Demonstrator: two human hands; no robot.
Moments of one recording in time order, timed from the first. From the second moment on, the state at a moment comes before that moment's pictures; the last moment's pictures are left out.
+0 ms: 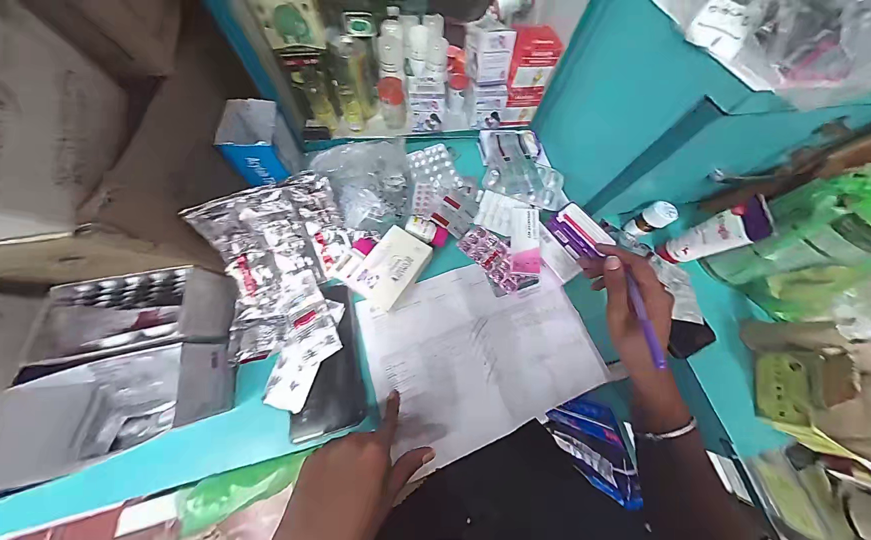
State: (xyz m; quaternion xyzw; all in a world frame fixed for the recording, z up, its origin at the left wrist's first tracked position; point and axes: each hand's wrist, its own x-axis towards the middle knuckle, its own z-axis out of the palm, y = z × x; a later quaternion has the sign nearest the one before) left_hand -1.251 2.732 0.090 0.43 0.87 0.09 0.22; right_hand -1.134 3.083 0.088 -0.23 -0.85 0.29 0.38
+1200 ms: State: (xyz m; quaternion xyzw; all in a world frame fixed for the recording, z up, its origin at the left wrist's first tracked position) left_hand -1.307 2.732 0.056 0.34 0.87 0.34 -0.12; right_hand -1.296 3.037 0.130 0.14 -0.96 0.22 0.06
